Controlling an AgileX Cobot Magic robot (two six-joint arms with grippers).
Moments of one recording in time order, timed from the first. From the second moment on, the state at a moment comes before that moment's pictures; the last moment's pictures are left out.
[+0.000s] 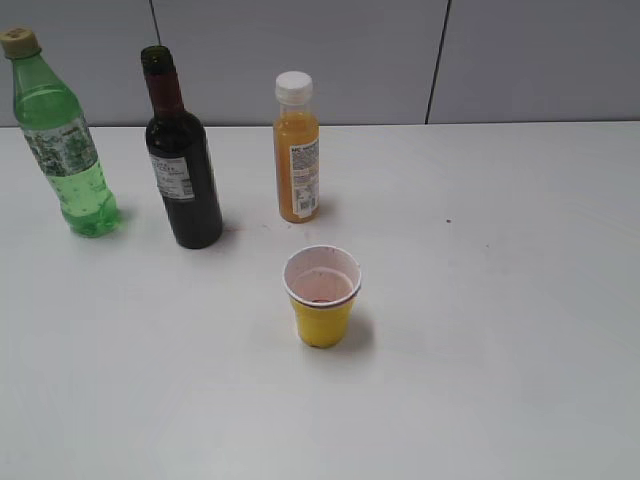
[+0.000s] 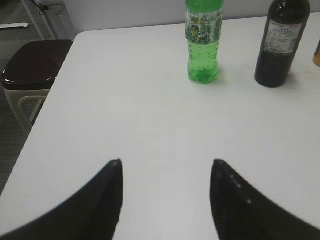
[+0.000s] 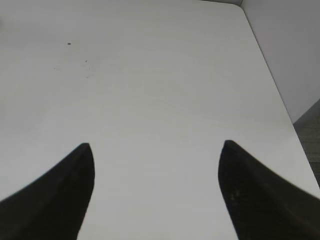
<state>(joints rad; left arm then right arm) 0.03 -0.01 -0.51 -0.06 1.06 0.17 -0.08 0.00 -0.41 0.03 0.95 -0.19</state>
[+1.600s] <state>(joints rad) 0.03 0.19 -0.38 -0.05 0.20 0.14 -0.08 0.00 -0.41 0.03 0.95 -0.19</state>
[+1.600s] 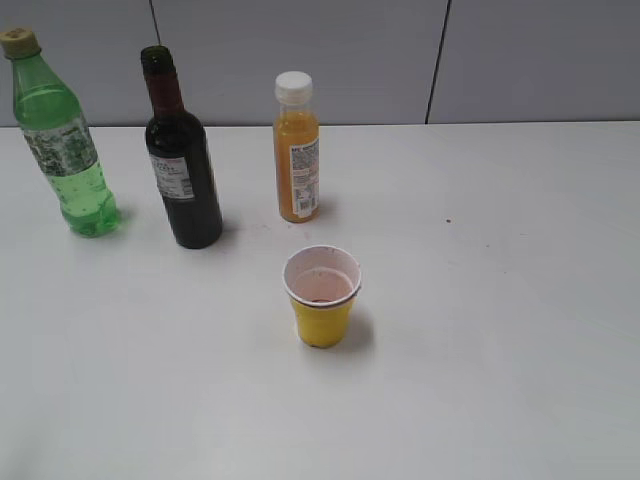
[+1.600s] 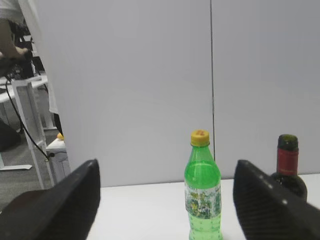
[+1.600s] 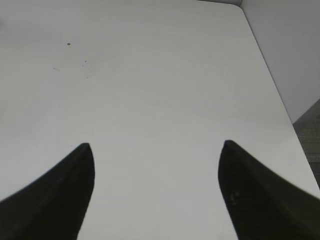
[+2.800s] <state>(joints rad) 0.00 1.77 -0.39 0.40 -1.21 -0.03 -0.08 0.00 -0.41 0.03 0.95 -0.19</state>
